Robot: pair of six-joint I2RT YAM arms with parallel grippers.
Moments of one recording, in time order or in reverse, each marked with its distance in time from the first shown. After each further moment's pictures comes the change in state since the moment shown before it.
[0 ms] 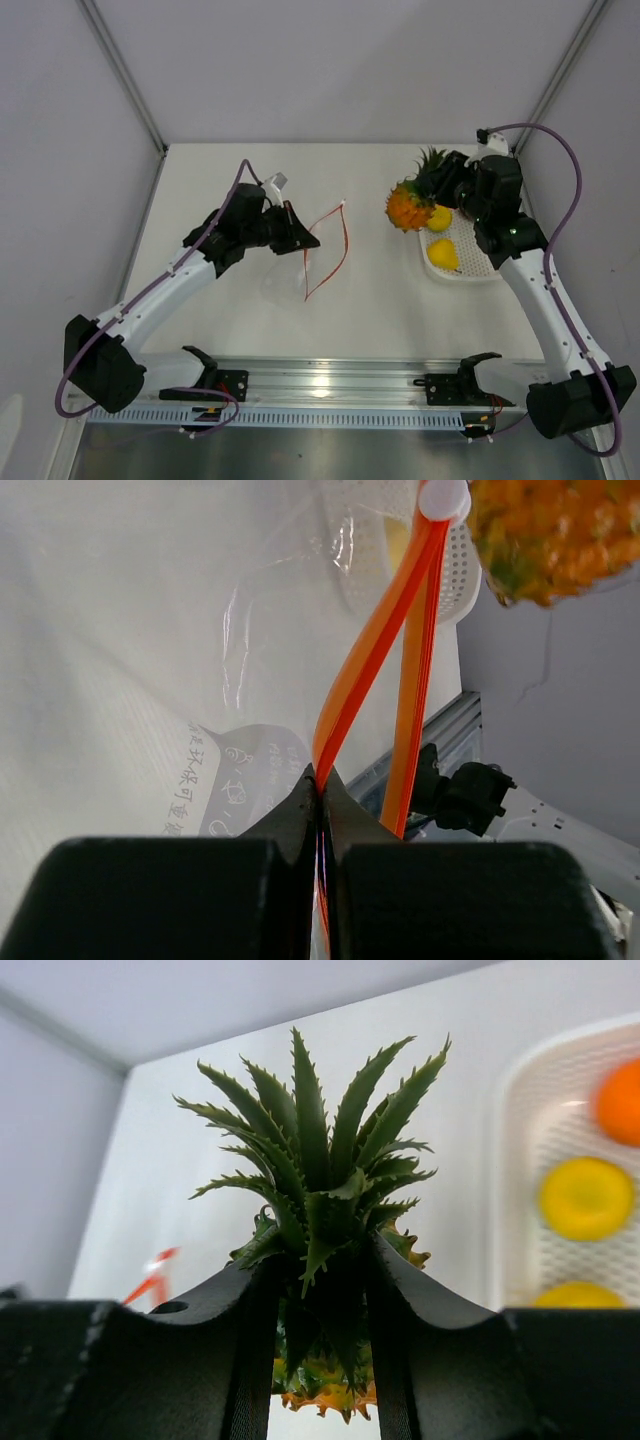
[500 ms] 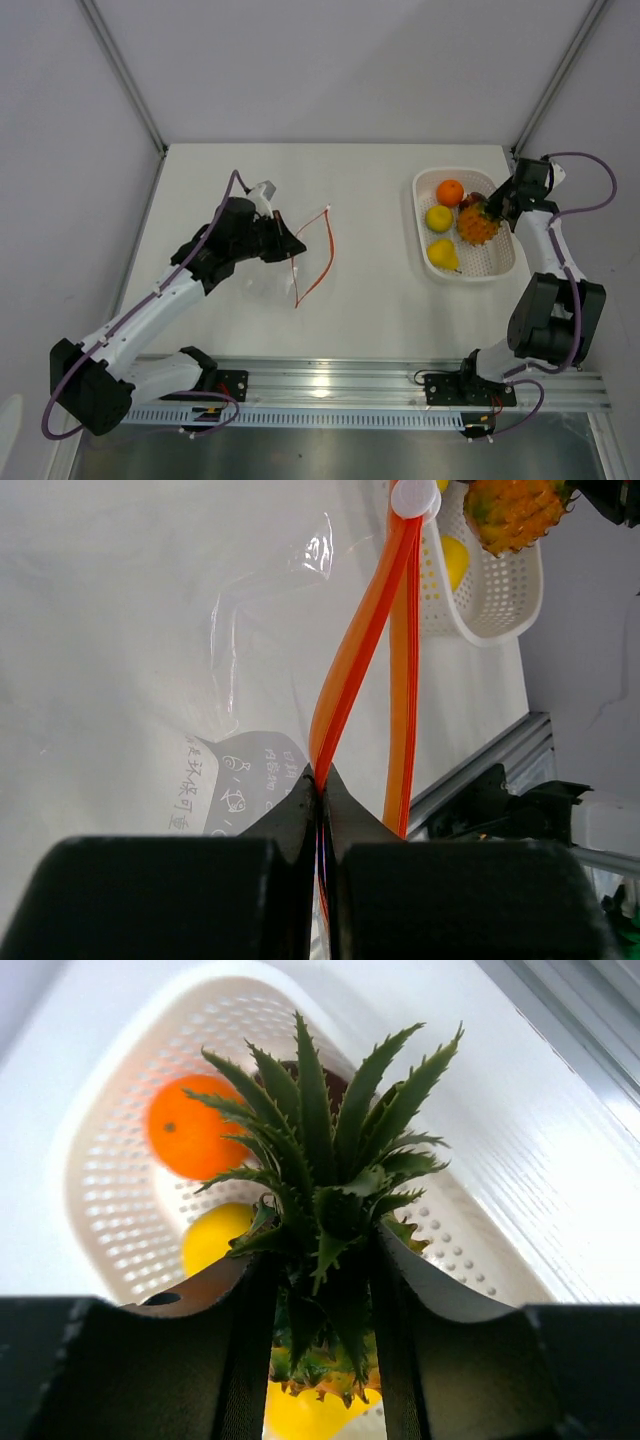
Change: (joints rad) left arm -0.013 -0.122 -0.112 0.002 -0.144 0.108; right arm -0.414 0.399 -0.020 0.013 0.214 0.049
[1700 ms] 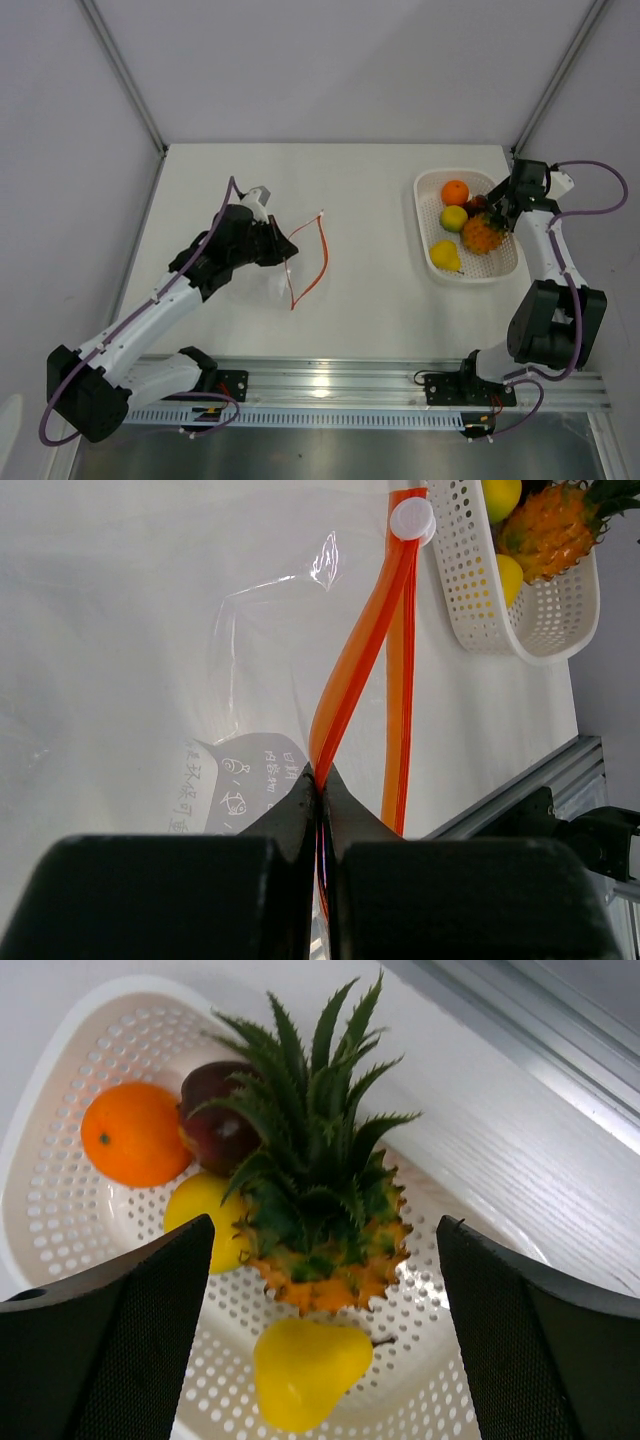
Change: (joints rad) left arm 0.000 -0.048 -0.046 -0.002 -0.094 0.035; right arm 0.041 -0.078 0.021 -0.176 0.207 0.123
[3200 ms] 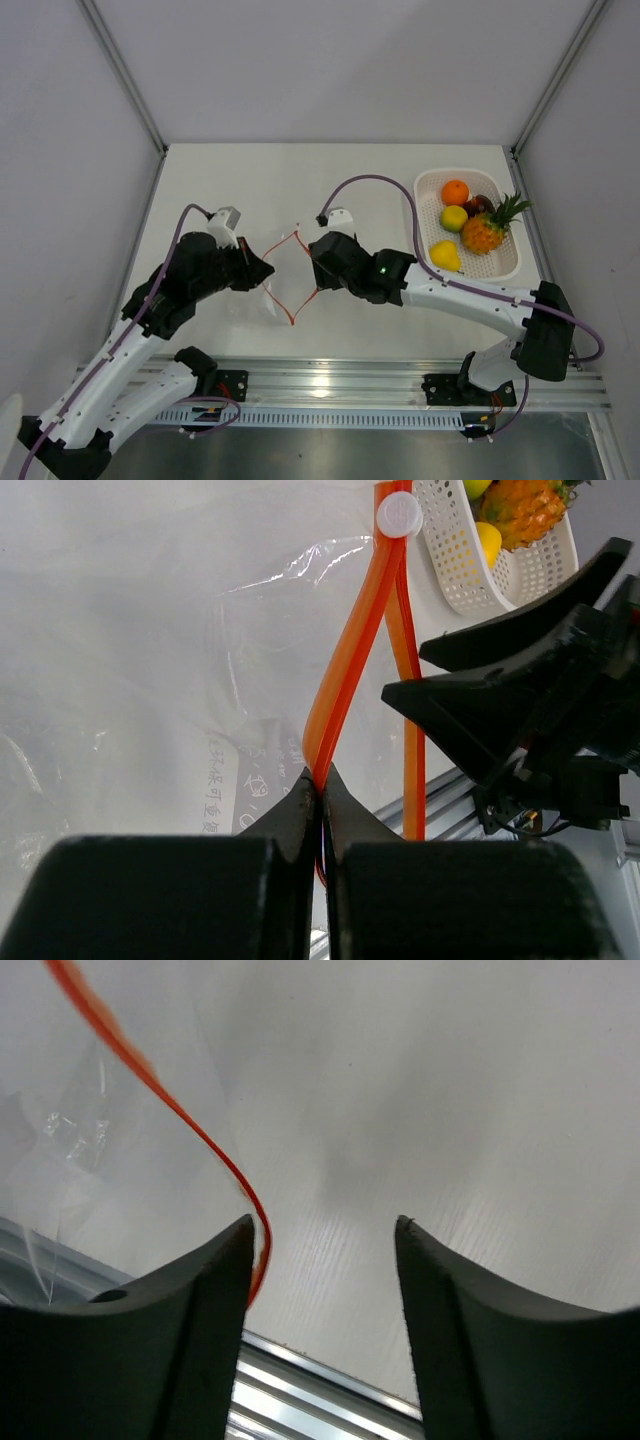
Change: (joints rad) left arm 0.000 -0.348 -0.029 -0.266 -0.013 0.044; right arm 1.291 0.013 0.046 -0.067 0.081 -0.046
